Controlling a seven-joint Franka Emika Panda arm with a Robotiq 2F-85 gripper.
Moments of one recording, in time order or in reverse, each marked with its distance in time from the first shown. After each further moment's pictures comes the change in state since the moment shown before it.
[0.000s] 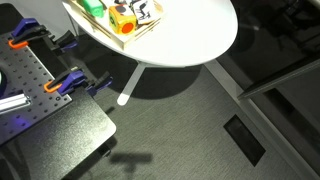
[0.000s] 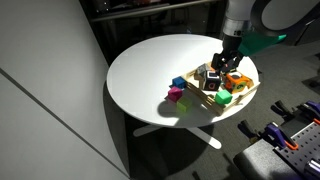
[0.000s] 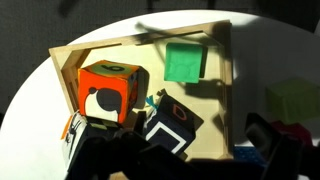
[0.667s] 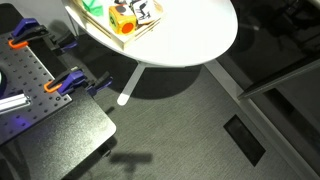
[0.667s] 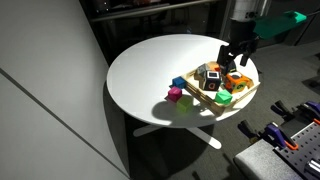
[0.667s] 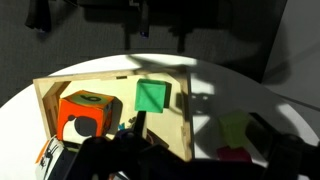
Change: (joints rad) arm 0.007 -0.140 0.040 0.011 0.259 -0.240 -0.209
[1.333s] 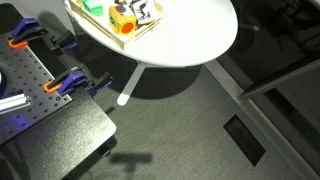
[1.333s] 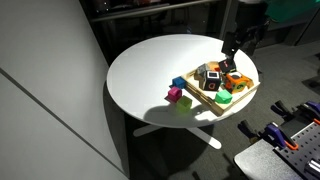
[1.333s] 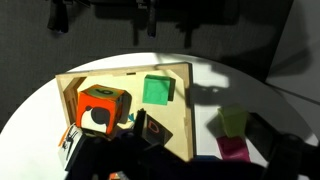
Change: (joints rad) arm -0.005 -0.109 0.027 0.016 -0.038 -0.094 0.052
